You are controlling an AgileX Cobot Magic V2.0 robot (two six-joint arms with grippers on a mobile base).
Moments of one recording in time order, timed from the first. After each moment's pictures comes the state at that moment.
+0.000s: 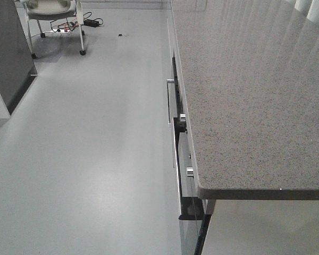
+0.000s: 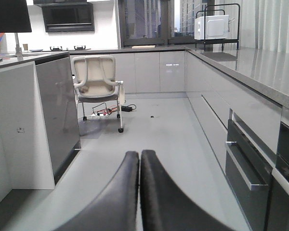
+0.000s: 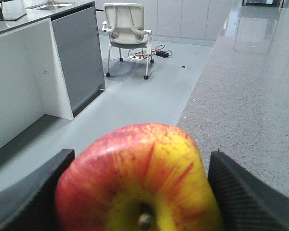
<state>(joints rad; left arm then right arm) 0.09 -0.01 0.03 -0.16 0.05 0.15 -0.15 0.69 -1.21 0.60 0.97 -0.48</state>
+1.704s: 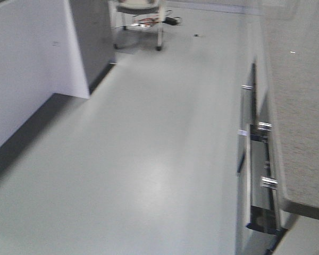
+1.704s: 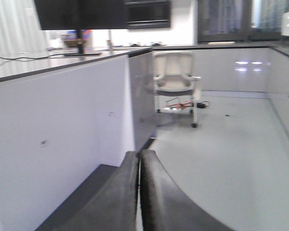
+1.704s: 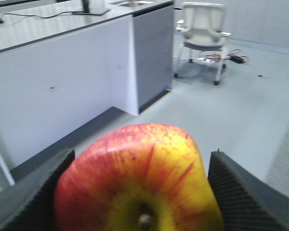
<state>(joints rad) 0.09 -0.01 0.03 -0.16 0.05 0.15 -0.15 0.69 -1.21 0.60 0.97 -0.48</state>
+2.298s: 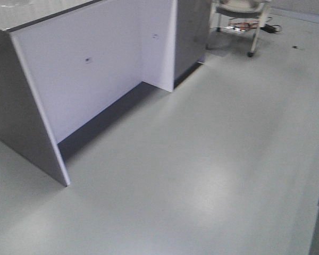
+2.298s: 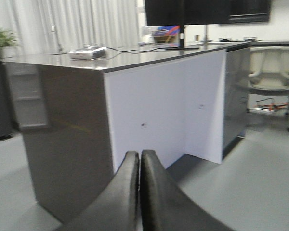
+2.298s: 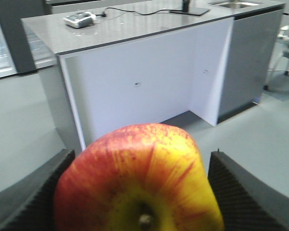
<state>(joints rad) 0.09 -0.01 0.03 -0.16 0.05 0.15 -0.15 0.69 -1.21 0.60 0.98 -0.48</state>
